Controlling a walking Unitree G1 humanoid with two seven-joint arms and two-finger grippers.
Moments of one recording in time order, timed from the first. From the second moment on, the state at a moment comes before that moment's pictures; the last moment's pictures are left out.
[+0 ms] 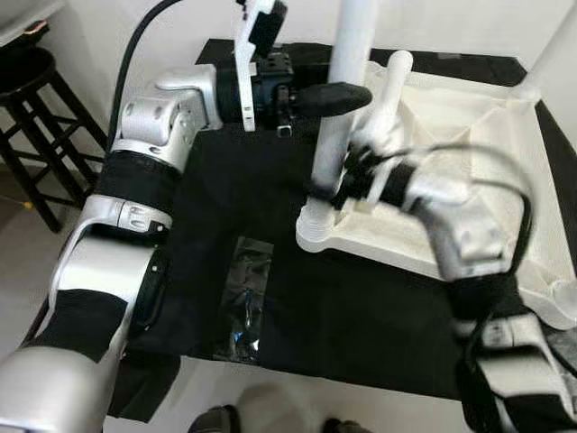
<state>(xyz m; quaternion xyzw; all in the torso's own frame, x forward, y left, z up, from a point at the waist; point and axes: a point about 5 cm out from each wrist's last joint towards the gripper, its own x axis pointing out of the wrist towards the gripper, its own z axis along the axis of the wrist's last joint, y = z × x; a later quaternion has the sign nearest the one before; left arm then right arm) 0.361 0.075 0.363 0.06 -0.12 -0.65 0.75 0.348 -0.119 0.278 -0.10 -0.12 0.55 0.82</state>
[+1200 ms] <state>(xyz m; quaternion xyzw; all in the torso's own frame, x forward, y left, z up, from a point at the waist) 0.365 0.070 0.359 0.06 -0.11 -0.64 0.76 0.331 -0.072 0.216 0.01 -0.12 0.20 0.97</state>
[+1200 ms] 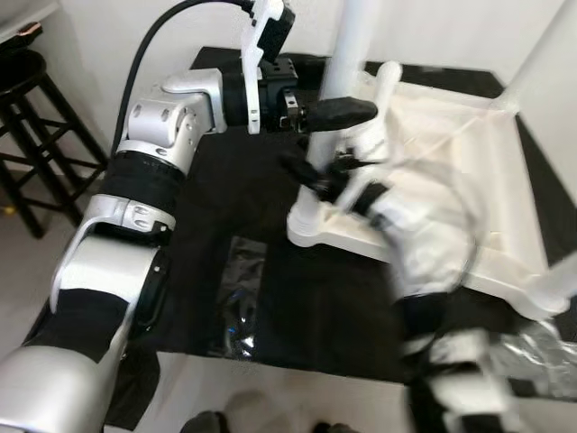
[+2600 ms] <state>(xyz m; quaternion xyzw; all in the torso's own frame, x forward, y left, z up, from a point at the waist) 0.360 0.069 0.365 0.08 -0.12 -0.66 0.74 0.373 -0.134 0.276 -0.10 -0.06 0.59 0.80</state>
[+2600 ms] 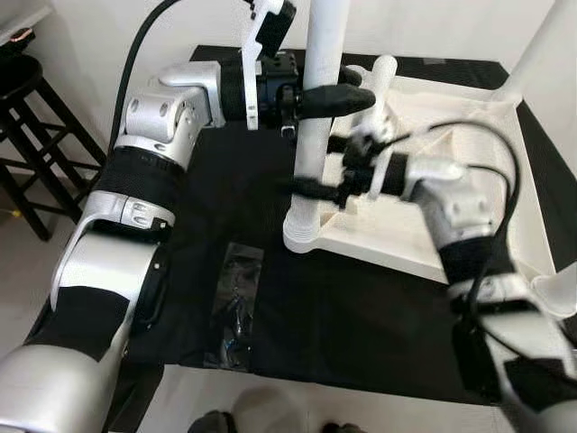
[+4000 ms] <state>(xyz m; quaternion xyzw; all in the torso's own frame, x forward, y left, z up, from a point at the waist) 0.342 0.193 0.293 0.07 -0.01 -0.55 0.83 0.316 -0.078 0.201 0.00 -0.10 0.21 0.97</state>
